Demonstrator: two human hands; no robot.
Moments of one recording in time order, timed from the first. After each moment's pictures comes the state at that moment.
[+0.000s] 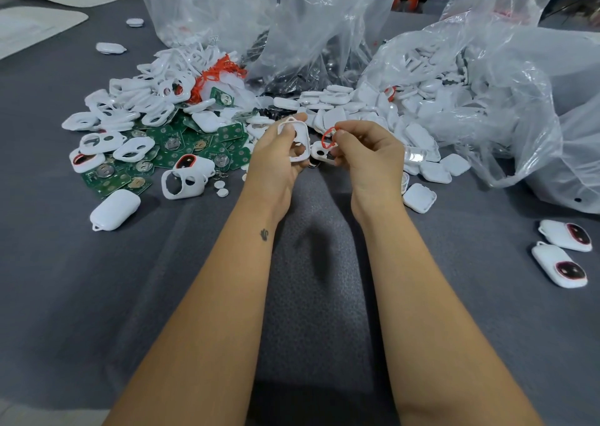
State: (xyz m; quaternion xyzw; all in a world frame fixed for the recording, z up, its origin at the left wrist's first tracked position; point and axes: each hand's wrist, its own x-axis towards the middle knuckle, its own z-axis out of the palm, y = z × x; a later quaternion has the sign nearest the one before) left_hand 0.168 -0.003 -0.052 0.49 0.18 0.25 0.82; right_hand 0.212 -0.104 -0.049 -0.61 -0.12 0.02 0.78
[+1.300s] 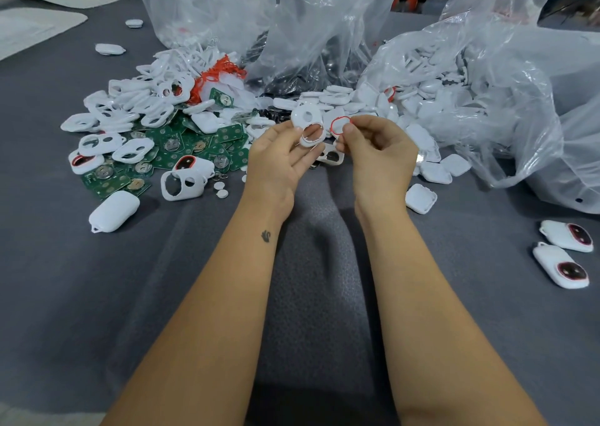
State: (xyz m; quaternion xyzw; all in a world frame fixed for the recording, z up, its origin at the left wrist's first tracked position) left_hand 0.168 -0.004 -0.051 0.38 0.15 0.25 0.88; right_hand 0.211 -0.105 -0.044 -0.60 -0.10 -0.04 0.79
